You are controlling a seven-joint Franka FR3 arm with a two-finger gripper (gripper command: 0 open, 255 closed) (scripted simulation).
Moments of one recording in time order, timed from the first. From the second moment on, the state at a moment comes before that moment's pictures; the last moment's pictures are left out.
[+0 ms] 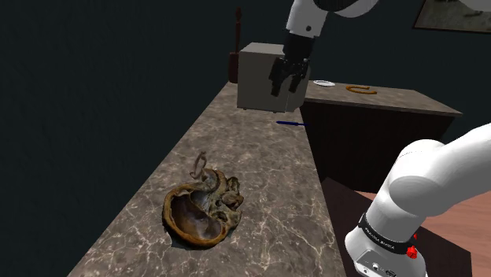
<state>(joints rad) 0.00 -0.65 0.08 -2.30 0.11 1.77 0.07</state>
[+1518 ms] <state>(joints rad) 0.09 0.22 0.39 -1.75 -0.10 1.92 0.67</state>
